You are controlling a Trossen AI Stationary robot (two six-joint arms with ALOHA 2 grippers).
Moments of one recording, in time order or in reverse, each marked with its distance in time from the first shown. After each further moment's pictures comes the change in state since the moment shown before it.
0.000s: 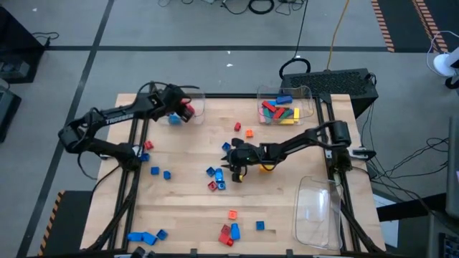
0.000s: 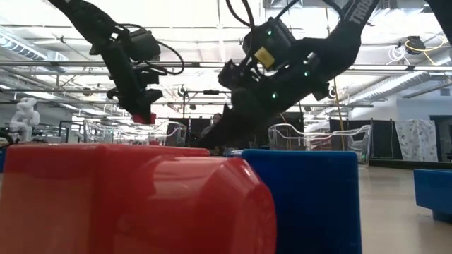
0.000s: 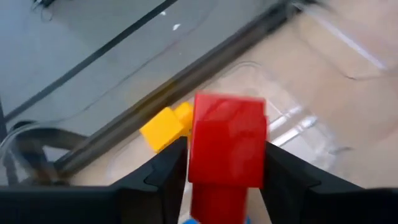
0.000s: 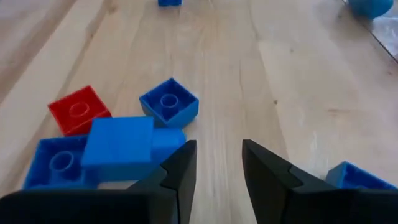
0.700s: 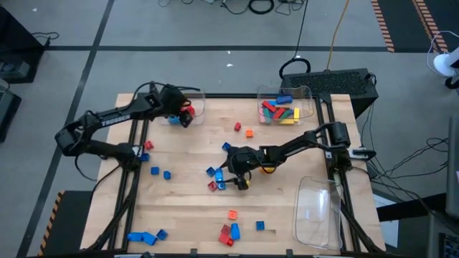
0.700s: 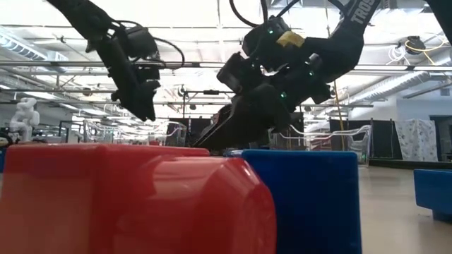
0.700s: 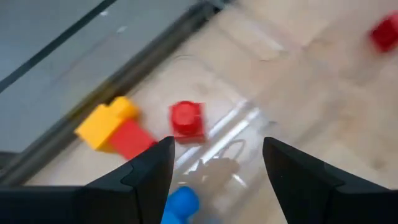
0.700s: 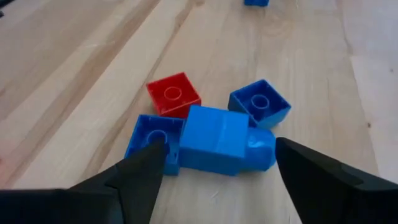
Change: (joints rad) left arm -0.010 -0.052 0.000 -0.051 0.230 0.060; right arm 0.029 0.010 0.001 0.003 -0.214 -0.129
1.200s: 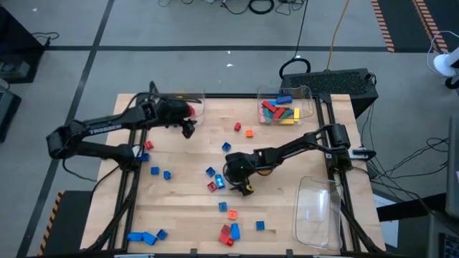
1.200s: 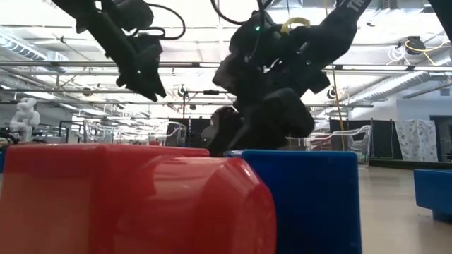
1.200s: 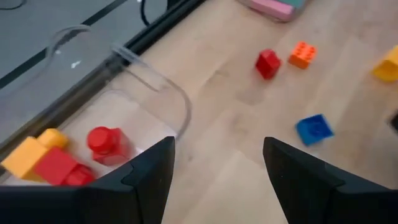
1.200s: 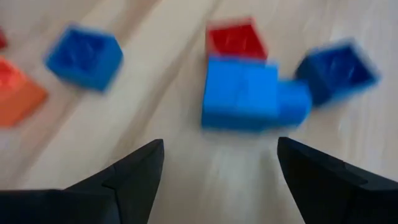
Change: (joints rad) left arm -0.239 -0.138 0.000 0.003 0.001 -0.141; right arm 0.042 0.009 0.113 -0.345 -0.047 -0.126
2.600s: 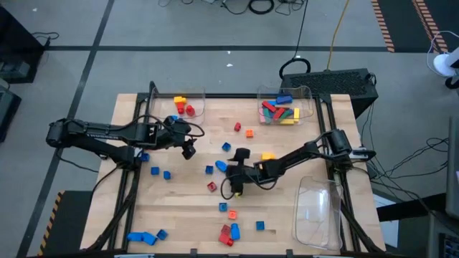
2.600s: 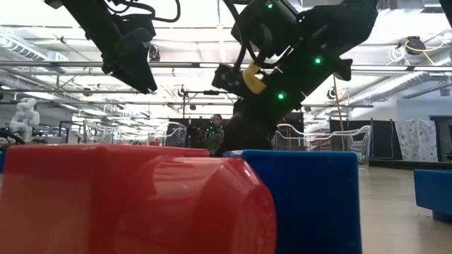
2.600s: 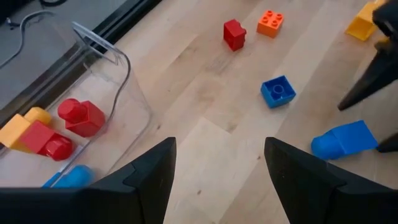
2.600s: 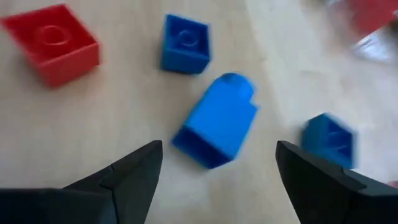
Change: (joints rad) left arm -0.423 -0.011 0.000 -0.135 -0.343 -0.251; right arm 0.138 0.014 0.016 -0.016 0.725 0.305
